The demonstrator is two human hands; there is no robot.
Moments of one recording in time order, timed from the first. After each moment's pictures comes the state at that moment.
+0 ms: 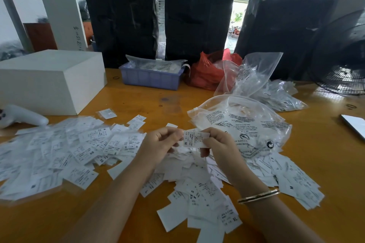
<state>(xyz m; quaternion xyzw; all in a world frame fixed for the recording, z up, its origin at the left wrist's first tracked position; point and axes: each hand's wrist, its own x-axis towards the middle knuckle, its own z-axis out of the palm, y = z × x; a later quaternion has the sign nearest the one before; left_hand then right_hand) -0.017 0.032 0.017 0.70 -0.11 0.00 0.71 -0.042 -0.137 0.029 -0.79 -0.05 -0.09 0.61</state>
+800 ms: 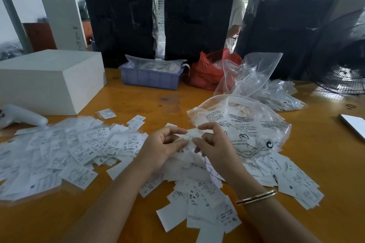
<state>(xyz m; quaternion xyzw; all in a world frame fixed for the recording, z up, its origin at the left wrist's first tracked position) -0.016 0.032 0.017 0.75 -0.15 -0.02 0.65 -0.042 -0.132 0.024 -0.82 -0.08 -0.13 0.55</state>
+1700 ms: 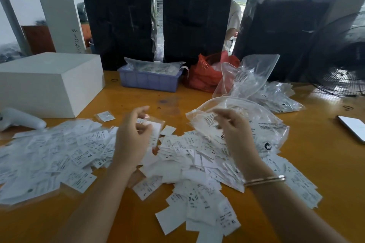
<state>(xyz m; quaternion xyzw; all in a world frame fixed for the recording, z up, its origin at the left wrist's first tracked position) -0.002 0.061 0.027 0.81 -0.07 0.26 0.52 -0.027 -0.156 0.053 -0.76 0.01 -0.24 0.60</state>
